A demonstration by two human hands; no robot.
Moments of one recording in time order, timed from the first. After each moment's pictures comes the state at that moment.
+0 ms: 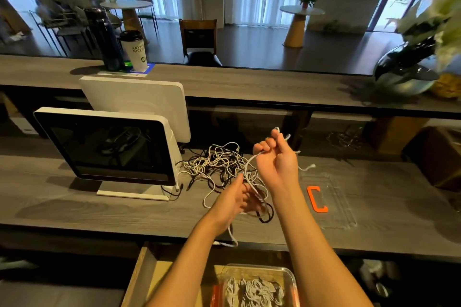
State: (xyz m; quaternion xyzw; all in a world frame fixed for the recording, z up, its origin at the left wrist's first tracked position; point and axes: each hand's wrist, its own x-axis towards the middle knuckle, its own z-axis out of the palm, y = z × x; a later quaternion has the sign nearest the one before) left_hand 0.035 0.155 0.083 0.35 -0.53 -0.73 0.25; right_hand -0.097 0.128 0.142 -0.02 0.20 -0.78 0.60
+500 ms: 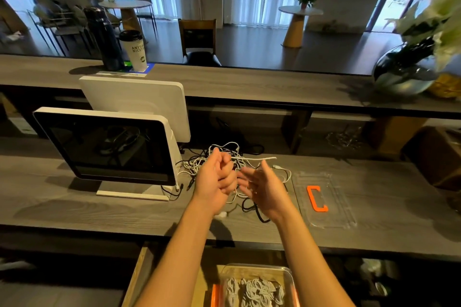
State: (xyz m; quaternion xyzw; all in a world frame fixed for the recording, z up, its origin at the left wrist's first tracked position) left_hand 0.049 0.125 0.113 0.25 -0.28 -0.81 0.45; right_hand -0.091 0.159 0.079 -0.21 0.50 -0.54 0.64
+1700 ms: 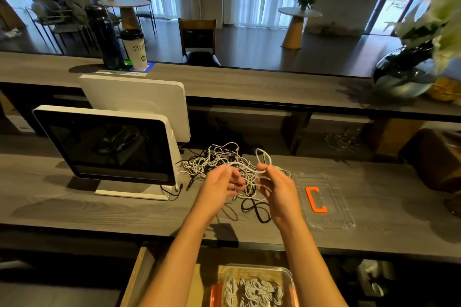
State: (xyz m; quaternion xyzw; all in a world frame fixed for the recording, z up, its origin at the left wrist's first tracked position) left_hand 0.057 0.141 0.107 0.46 -0.58 -0.58 0.35; right_hand -0.090 0.180 0.096 -0.24 0.56 -0.63 0.47
